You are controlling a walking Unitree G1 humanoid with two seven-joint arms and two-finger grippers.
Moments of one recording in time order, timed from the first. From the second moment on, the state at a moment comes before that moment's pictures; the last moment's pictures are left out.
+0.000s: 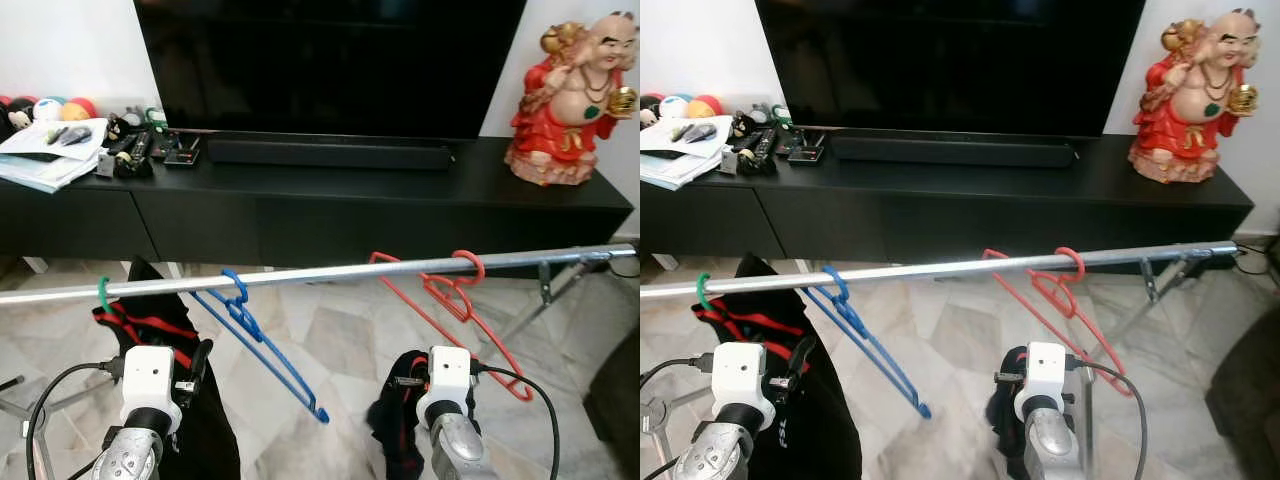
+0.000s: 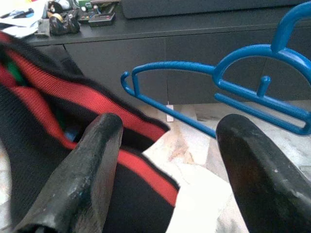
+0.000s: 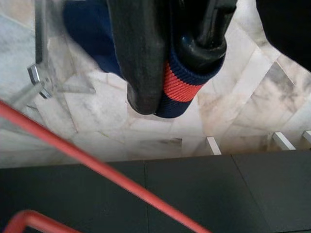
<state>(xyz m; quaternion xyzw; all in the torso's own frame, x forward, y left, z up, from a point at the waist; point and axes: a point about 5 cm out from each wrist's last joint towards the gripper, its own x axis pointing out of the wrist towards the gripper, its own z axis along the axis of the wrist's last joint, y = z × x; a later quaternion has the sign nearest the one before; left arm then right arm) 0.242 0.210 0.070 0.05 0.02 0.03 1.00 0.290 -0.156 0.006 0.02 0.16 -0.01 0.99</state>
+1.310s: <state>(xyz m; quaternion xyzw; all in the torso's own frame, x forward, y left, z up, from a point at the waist) 0.265 0.205 0.091 0.06 0.05 0.04 1.00 0.276 -0.150 -0.010 0.02 0.20 0.02 0.98</state>
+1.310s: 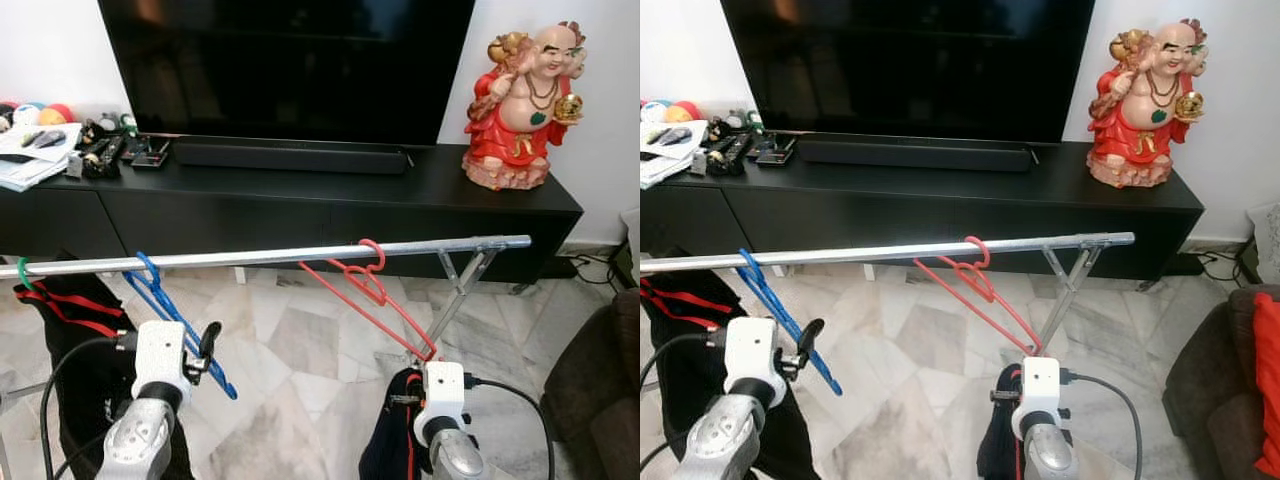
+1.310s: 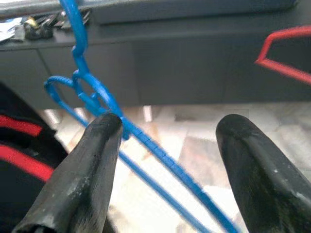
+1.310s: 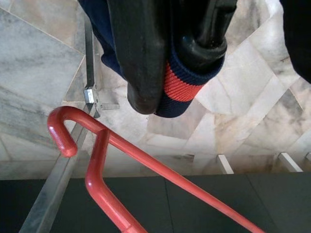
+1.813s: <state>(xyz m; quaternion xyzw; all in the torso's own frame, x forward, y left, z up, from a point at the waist) 0.295 0.211 0.093 0.00 0.17 0.12 0.98 0.277 -0.147 -0.010 0.01 0.20 0.03 0.98</state>
